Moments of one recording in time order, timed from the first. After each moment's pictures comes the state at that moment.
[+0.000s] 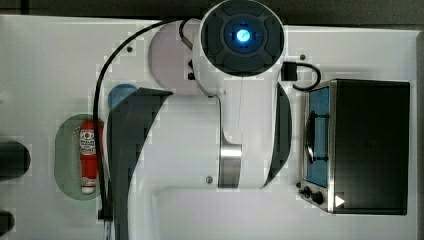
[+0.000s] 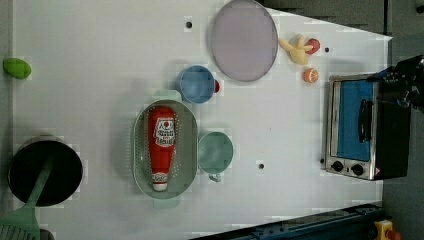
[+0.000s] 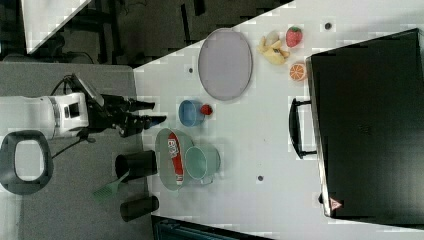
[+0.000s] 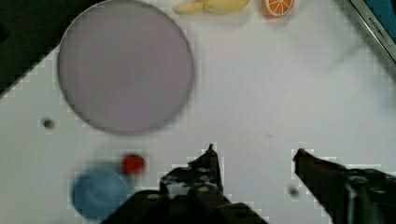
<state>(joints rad) -0.03 0.02 0.02 -1.78 0.01 0.20 -0.06</state>
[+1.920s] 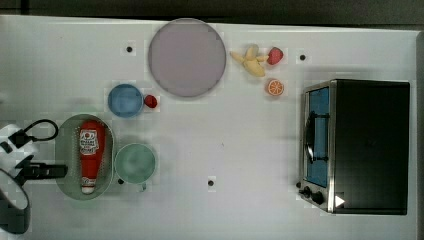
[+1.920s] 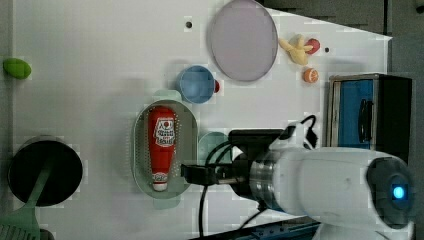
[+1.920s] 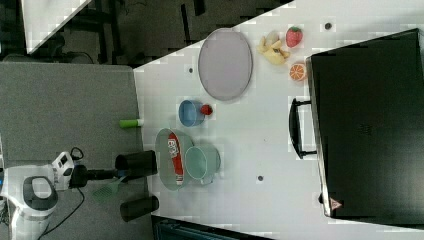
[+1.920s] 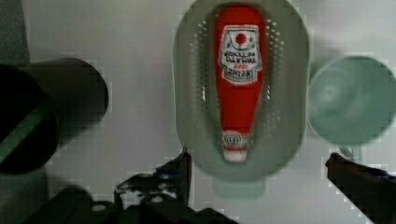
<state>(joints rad) 0.00 0.14 0.76 -1.96 0.01 0.46 -0.02</state>
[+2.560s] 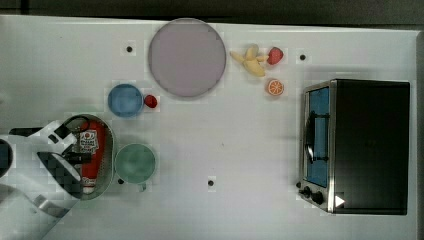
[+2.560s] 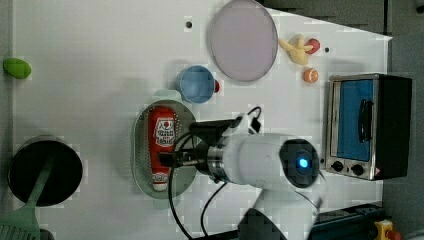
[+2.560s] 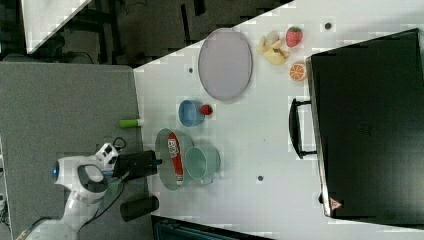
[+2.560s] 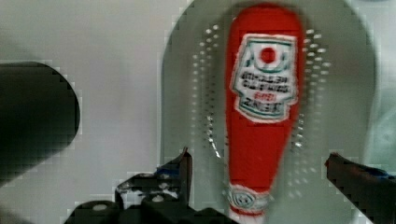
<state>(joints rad) 0.00 0.39 0.74 -2.11 -0.17 0.83 -0.01</state>
